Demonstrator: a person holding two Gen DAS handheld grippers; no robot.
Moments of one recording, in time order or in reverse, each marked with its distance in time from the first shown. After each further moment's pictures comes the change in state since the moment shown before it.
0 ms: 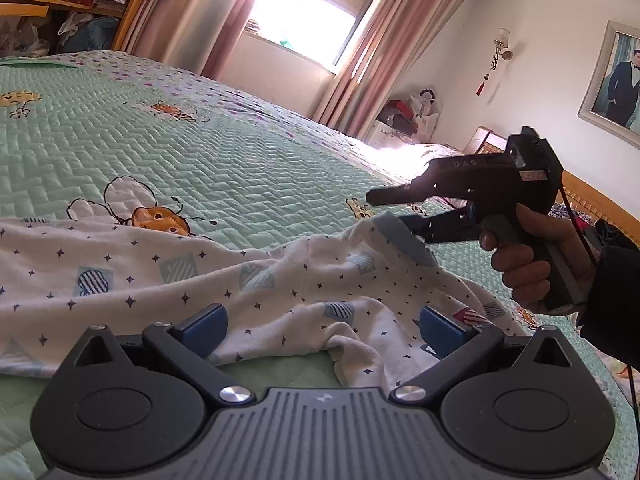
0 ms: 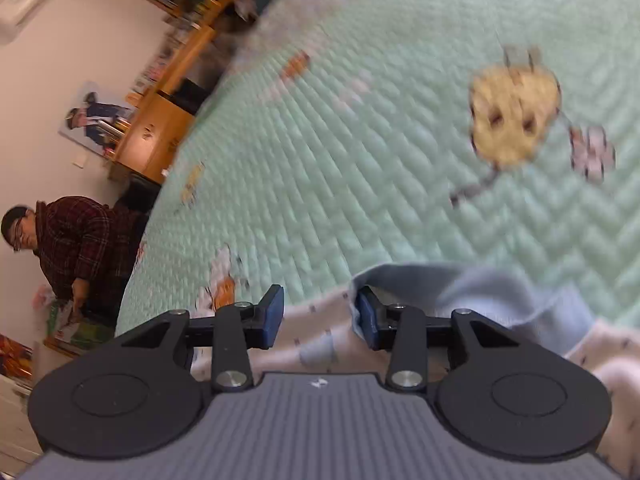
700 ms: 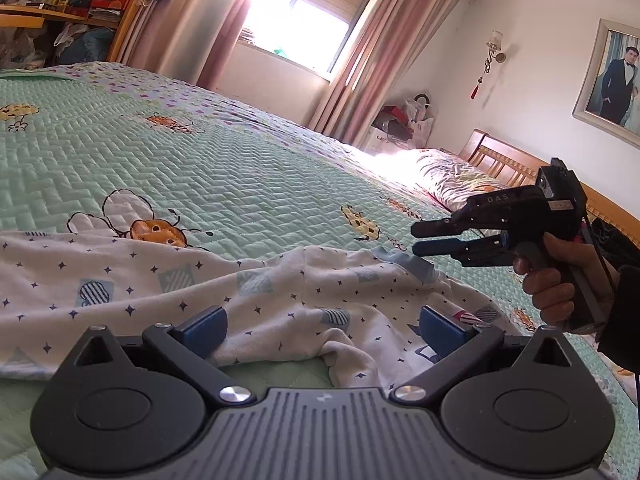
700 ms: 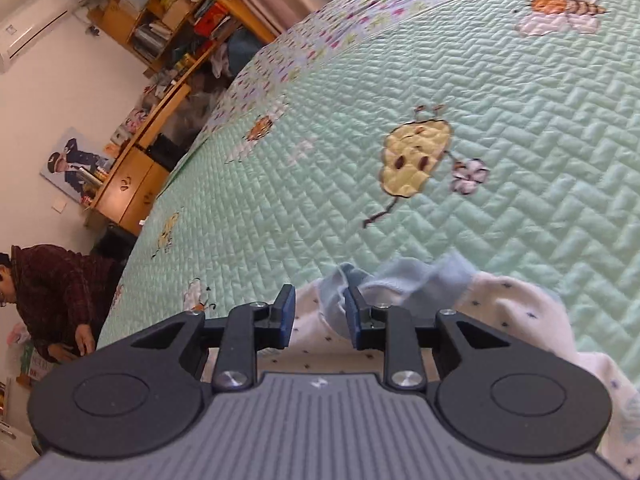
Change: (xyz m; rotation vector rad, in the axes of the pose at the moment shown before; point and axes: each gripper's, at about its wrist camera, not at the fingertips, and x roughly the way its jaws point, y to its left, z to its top) left arm -0.007 -0.005 0.001 0.022 -0.024 -0.004; right arm -0.040 -0.027 -0.014 0.077 -0.086 -0.095
